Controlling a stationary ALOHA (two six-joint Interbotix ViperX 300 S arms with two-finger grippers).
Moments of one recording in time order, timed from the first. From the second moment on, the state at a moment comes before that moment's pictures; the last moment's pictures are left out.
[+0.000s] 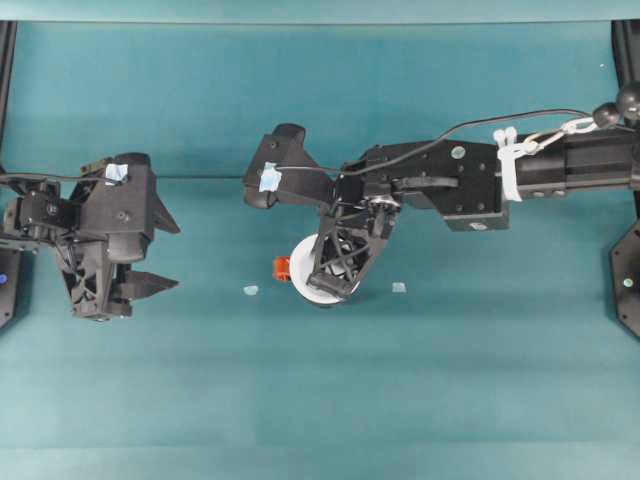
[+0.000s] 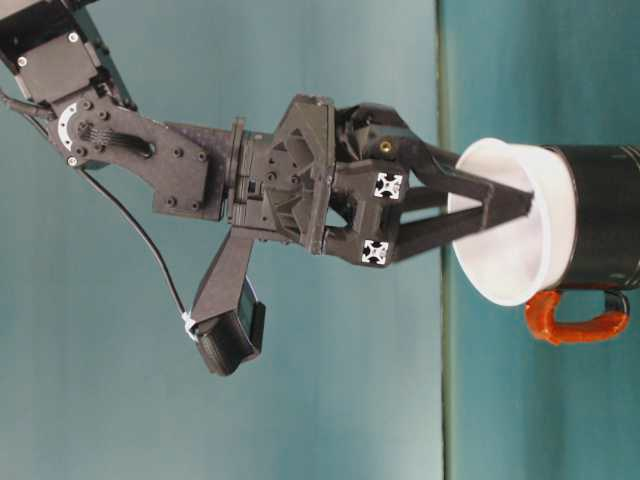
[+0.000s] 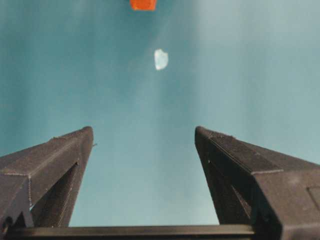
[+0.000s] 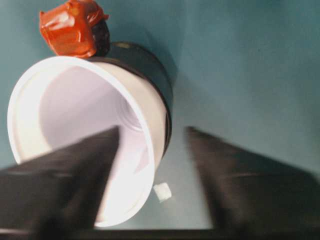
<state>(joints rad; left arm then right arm) 0.02 -0.48 0.89 0.02 0.45 -0.03 -0.08 0.26 0.15 0.05 0.96 0.28</state>
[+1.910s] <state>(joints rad) 0.02 -0.57 0.92 0.02 0.41 -0.03 -0.10 -0.20 0.34 0.04 0.79 0.23</state>
